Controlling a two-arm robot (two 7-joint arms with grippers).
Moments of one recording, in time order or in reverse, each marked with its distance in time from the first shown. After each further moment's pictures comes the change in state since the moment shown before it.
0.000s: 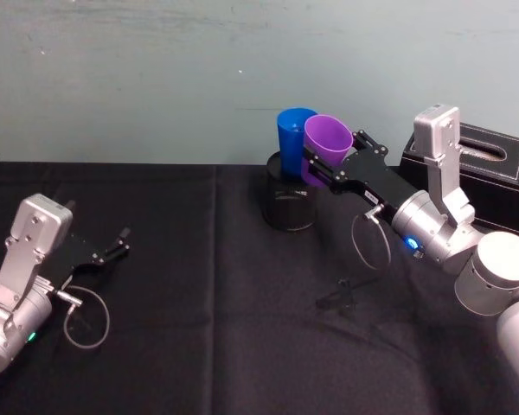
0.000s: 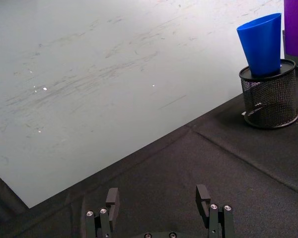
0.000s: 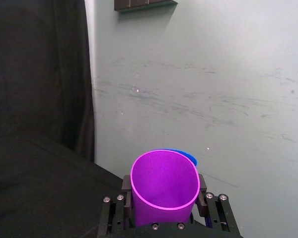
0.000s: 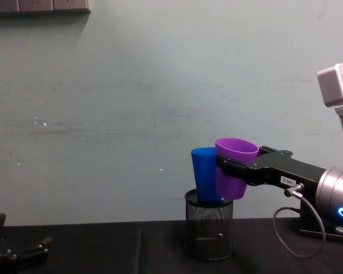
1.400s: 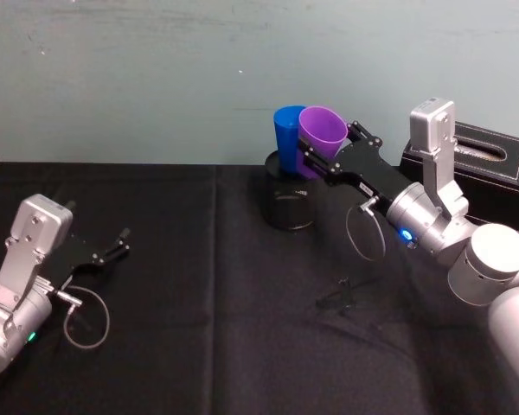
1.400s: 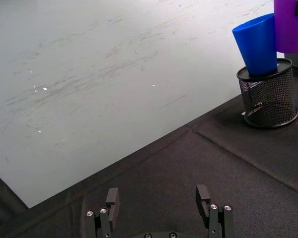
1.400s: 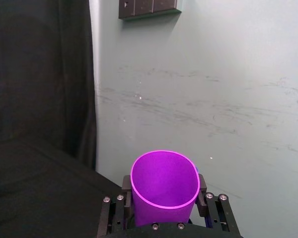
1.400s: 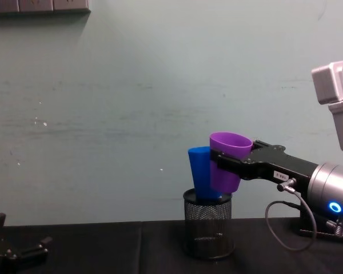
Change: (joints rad) left arm 0.000 0.000 0.000 0.000 0.000 0.000 0.000; right arm 0.065 -0.032 0.003 0.112 0.003 -0.072 0.041
